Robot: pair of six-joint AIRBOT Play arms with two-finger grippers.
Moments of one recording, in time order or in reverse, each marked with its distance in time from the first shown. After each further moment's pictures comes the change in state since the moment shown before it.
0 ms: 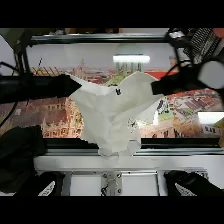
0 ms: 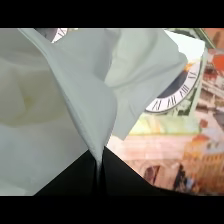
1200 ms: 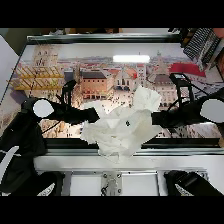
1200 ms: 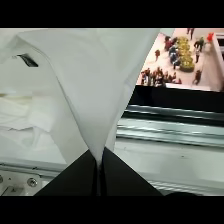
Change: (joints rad) left arm -0.136 -0.108 -0.365 0.121 0.073 -0.103; right arm 0.043 0.179 -0.373 0.148 0.048 0.264
